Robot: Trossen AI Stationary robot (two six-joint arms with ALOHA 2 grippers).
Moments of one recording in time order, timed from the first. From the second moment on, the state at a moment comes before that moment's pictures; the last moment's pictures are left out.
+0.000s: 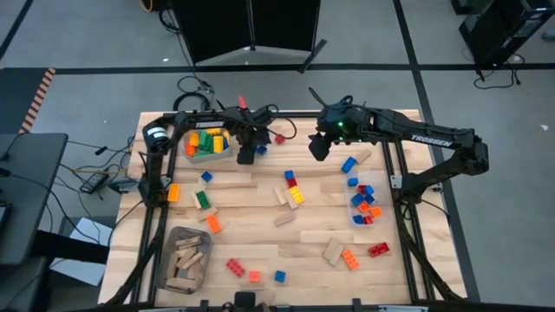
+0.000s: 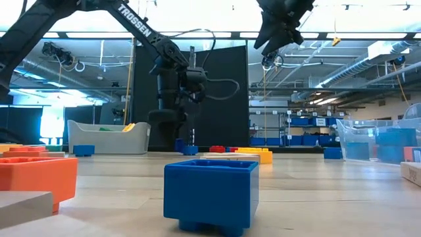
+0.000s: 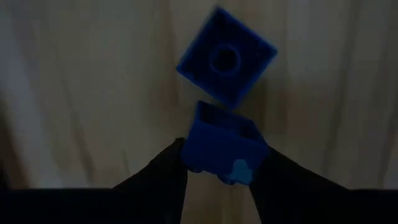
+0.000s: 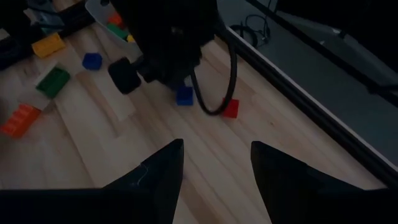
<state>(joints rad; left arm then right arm) 0.54 1.99 1.41 -0.81 -0.05 0.61 -0.26 1.36 1.34 -0.77 0.21 0.34</state>
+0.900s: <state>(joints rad) 0.32 1.86 1.49 -0.61 0.06 -0.04 -0.13 0.88 0.87 -0.82 0.23 0.47</state>
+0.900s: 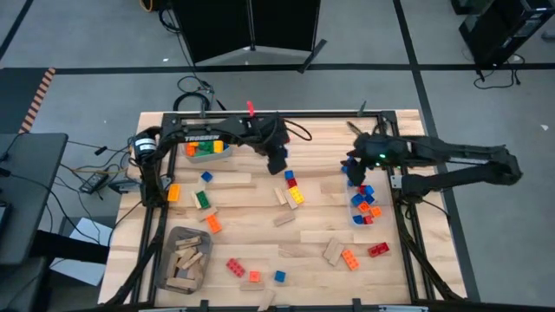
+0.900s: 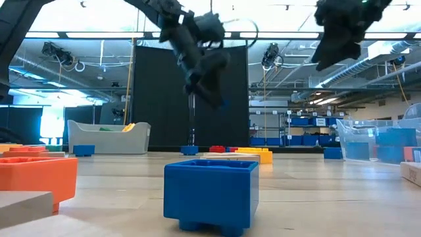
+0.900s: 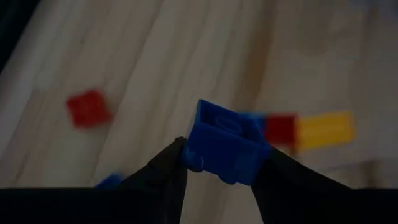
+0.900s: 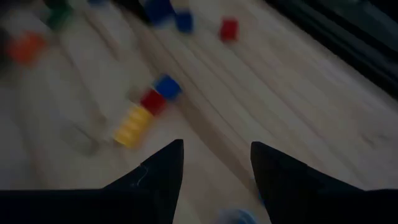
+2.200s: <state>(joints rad) 0.20 1.86 1.63 -0.04 0.37 -0.72 0.08 0.79 0.72 -0.29 0.38 -0.36</state>
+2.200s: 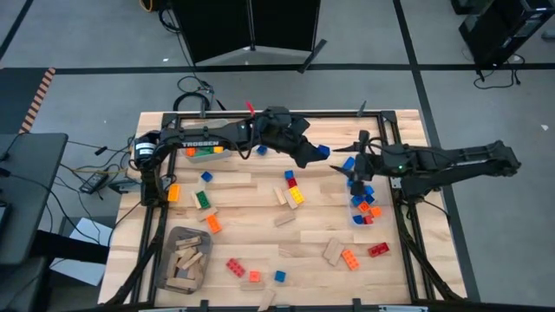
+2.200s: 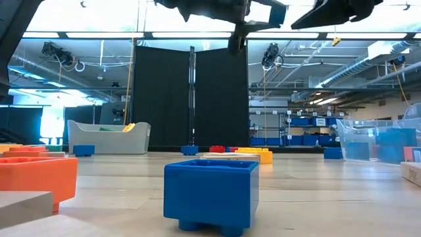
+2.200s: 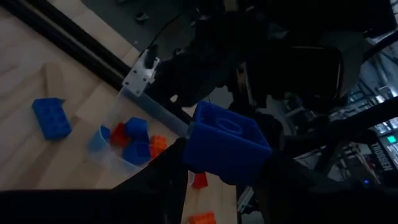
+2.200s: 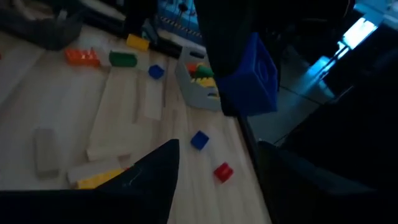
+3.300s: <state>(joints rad) 0.22 1.86 1.63 0.02 0.42 -0.82 0.08 0.89 0.72 -0.01 0.50 -0.53</state>
